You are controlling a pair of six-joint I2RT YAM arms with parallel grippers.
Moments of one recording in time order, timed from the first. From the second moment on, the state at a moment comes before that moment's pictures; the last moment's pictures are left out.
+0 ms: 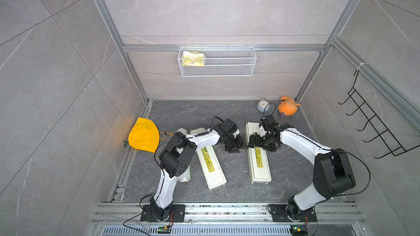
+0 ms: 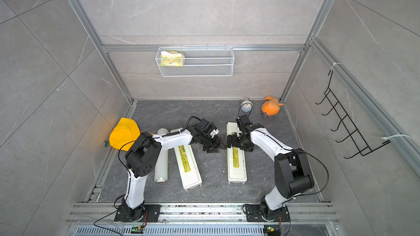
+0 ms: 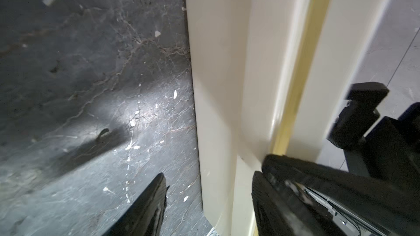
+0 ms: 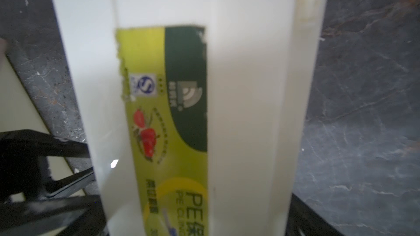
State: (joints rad) left arm -0.79 2.07 1.45 -0.38 0.62 -0.81; right arm 0.30 1.59 1.10 -0.79 -0.20 0.38
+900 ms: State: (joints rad) left arm -0.77 2.15 1.44 -0.20 0.78 -0.92; right arm 0.24 1.56 1.06 -0.77 -0.27 0.36
